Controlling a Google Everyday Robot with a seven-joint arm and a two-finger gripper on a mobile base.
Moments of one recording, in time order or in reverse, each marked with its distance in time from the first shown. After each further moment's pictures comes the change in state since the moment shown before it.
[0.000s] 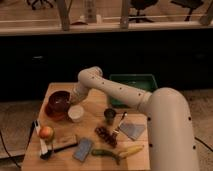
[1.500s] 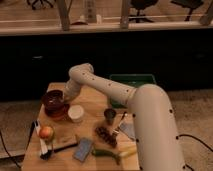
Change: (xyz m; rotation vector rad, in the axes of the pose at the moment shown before) arm 0.012 -0.037 0.020 -0.022 -0.036 -0.051
